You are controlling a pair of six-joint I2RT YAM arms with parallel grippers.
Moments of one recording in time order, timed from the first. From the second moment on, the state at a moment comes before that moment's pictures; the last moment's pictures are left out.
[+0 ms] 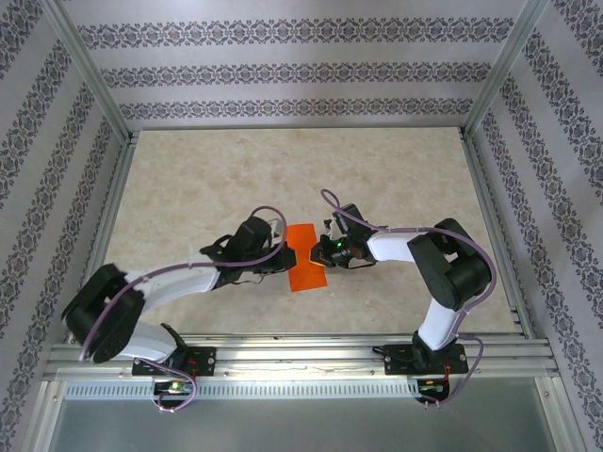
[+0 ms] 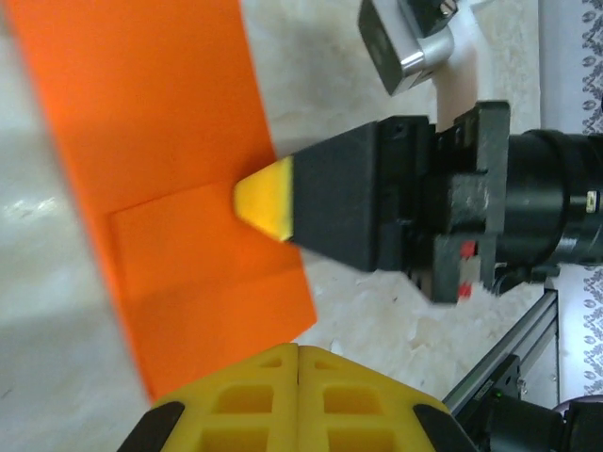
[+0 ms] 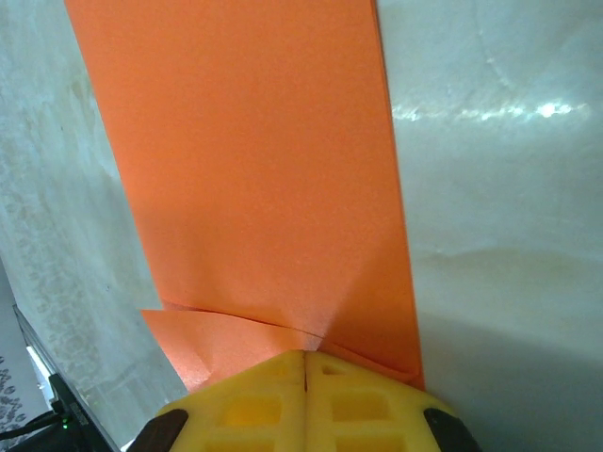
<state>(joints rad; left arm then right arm) -0.70 1.45 0.71 0.00 0.31 -0.89 0.53 1.76 0.77 -0.02 -0.56 0.81</state>
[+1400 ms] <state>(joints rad) -0.70 1.72 0.66 0.23 0.40 -0.92 0.40 1.75 0.77 -0.05 -0.55 0.78</state>
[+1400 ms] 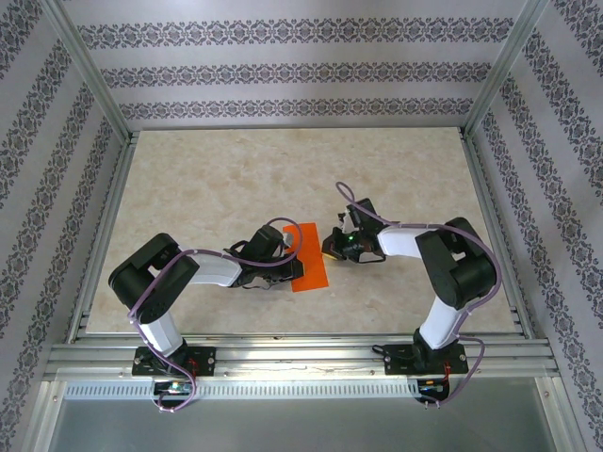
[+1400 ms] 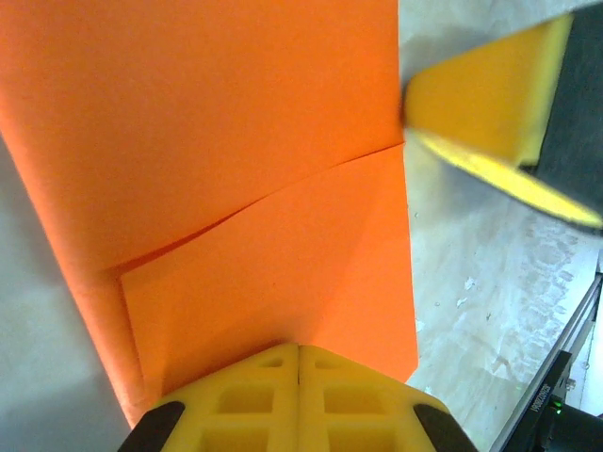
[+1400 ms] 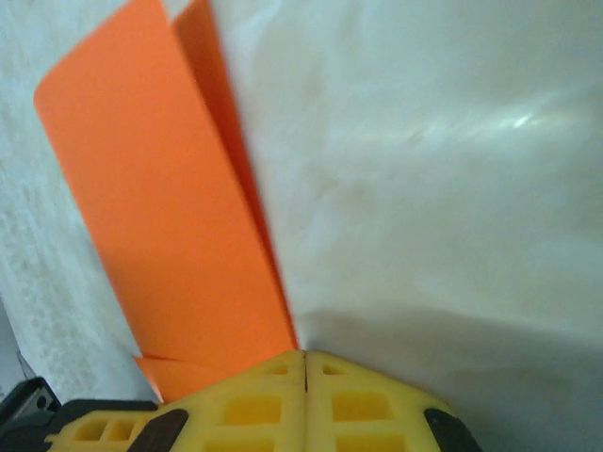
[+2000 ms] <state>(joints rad) -0.68 1.66 0.83 0.05 0.36 -0.84 0.52 1.53 0.74 -0.18 -0.49 0.82</state>
